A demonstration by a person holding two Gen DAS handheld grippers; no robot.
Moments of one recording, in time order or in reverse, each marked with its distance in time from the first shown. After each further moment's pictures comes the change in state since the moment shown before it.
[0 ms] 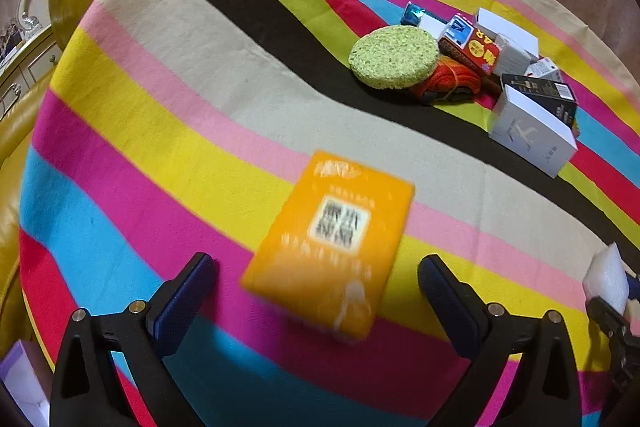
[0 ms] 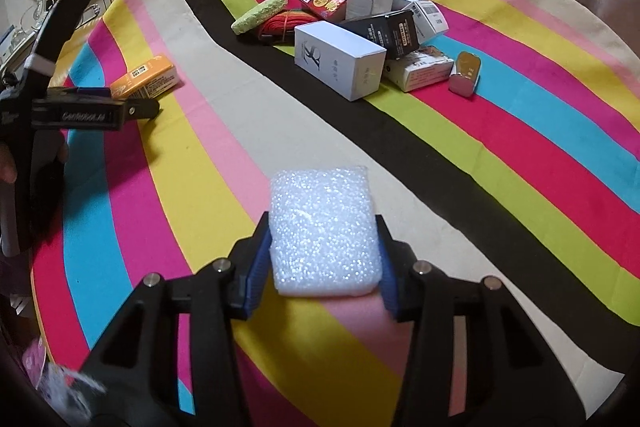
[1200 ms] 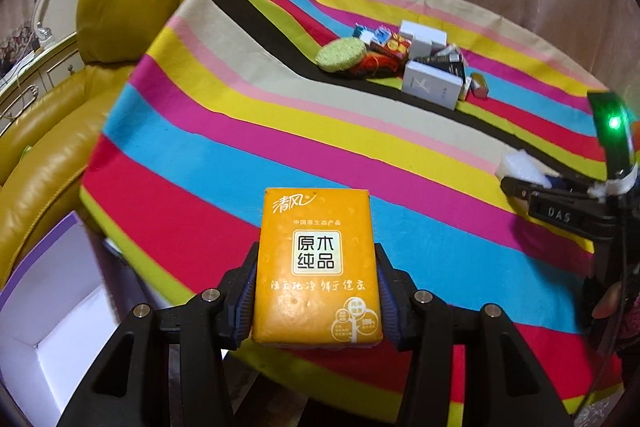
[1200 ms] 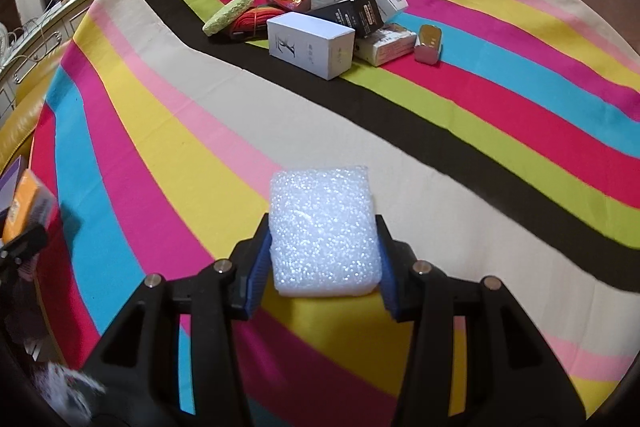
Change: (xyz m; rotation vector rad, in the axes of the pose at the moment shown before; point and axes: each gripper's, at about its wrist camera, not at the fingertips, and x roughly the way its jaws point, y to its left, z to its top) left arm -0.139 0.002 -0.130 0.042 -0.119 -0.067; right arm -0.018 0.015 -0.016 0.162 0.032 -0.098
